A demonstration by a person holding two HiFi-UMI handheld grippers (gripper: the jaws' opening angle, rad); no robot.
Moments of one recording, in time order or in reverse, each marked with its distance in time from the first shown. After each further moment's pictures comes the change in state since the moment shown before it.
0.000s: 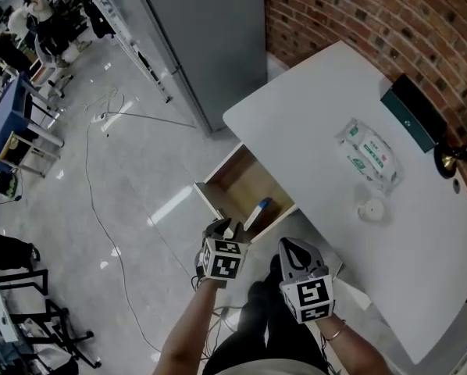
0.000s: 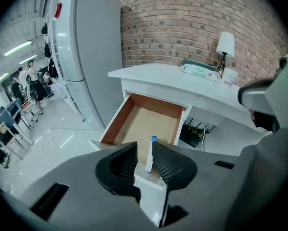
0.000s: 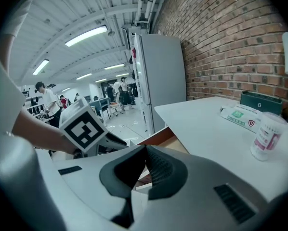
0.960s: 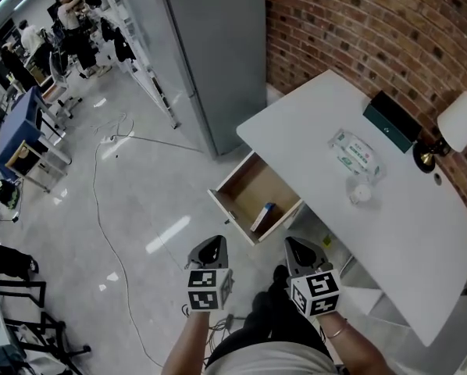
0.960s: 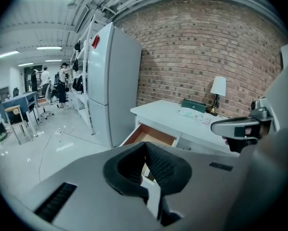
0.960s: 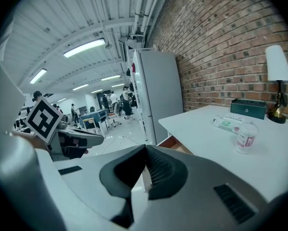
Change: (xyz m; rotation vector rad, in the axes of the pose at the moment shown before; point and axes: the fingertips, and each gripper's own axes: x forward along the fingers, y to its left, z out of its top) left arm -0.220 0.015 -0.017 -0.167 -0.342 0.053; right arm -0.097 0.083 0.034 0.064 -0.119 -0.040
